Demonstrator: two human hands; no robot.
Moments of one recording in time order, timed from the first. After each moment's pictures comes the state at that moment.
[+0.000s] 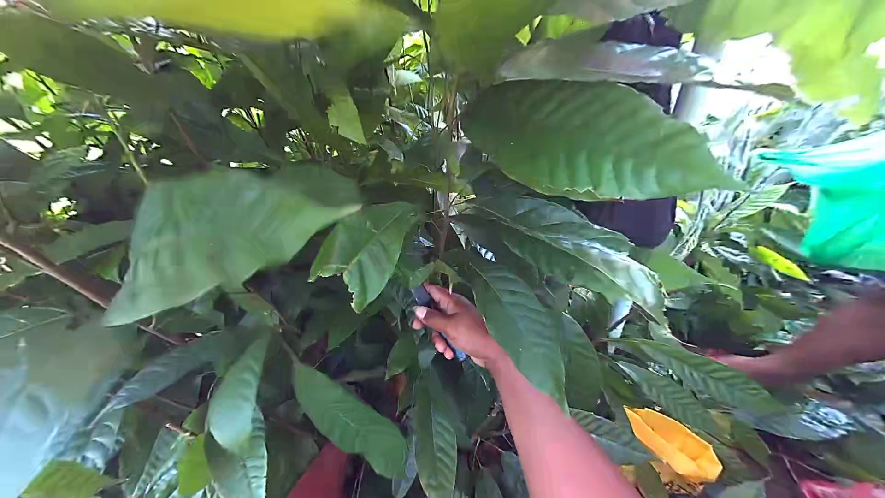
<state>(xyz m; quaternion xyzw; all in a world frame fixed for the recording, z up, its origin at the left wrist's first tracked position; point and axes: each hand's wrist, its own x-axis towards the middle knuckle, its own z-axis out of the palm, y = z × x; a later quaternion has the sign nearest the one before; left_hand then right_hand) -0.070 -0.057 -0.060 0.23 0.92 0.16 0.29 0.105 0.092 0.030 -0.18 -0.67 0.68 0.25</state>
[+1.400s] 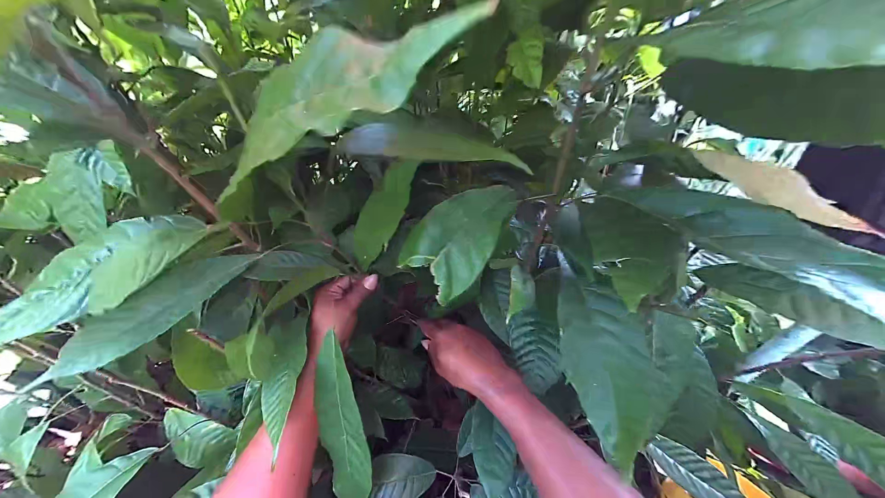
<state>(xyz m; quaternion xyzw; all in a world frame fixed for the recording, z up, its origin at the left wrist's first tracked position) -0.179 -0.132 0.041 0.38 0.64 0.66 0.04 -0.004 -0.022 0.019 -0.21 -0.95 0.22 0.02</state>
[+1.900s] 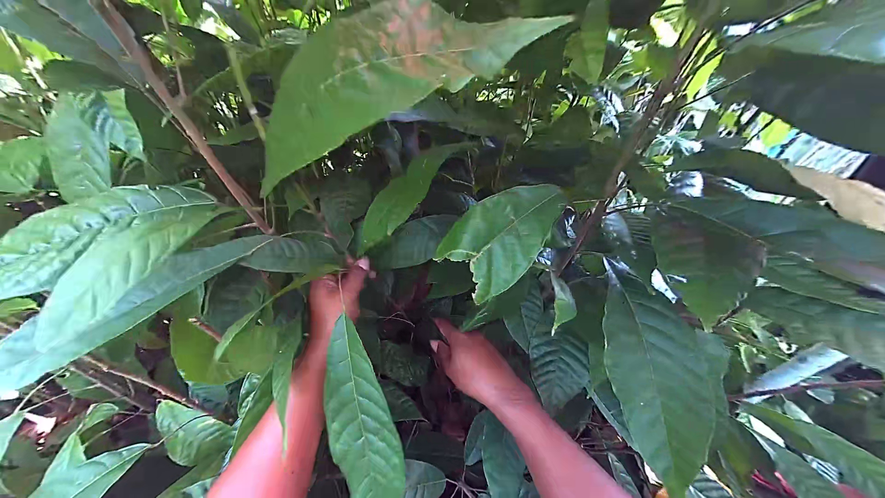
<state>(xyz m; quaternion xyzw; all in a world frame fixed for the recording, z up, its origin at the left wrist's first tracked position) -0.201 -0.135 0.042 0.32 0.59 0.74 0.02 -0.017 -0.034 0.017 -0.30 -0.91 0.28 0.01</state>
